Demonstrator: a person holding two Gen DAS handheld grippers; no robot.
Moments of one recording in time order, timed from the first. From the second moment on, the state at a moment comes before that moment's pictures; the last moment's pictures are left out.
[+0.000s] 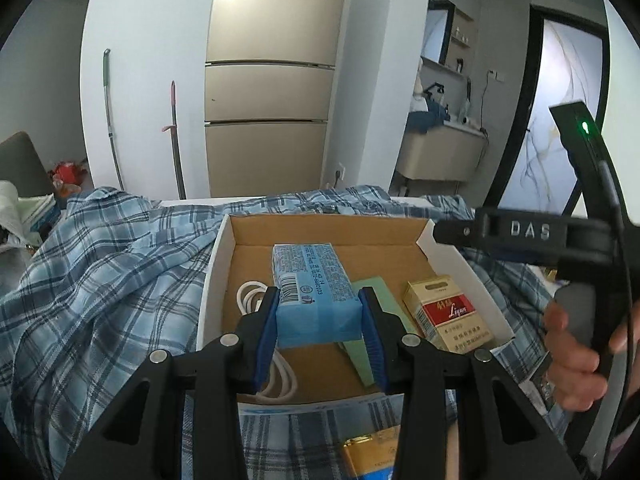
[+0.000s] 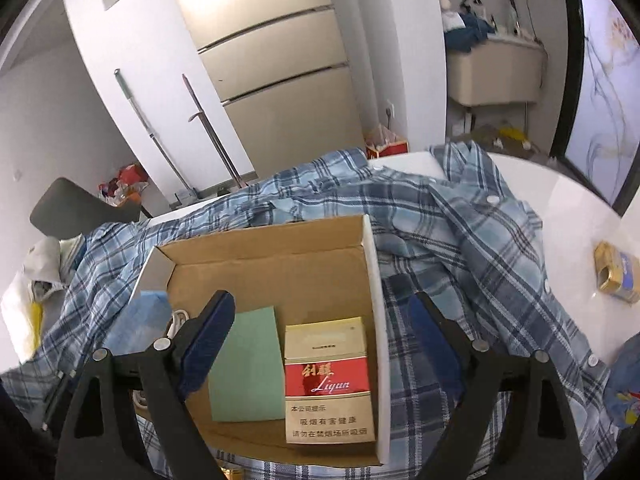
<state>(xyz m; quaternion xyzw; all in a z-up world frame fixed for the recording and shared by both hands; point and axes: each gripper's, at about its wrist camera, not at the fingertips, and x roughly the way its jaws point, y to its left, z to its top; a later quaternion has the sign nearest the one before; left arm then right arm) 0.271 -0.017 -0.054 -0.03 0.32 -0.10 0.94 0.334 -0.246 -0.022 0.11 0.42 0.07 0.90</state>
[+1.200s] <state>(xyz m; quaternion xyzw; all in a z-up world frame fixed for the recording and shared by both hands) 0.146 -0.011 0.076 -0.01 0.11 -0.08 0.99 0.229 -0.256 0.096 0.03 0.25 0.12 0.96</state>
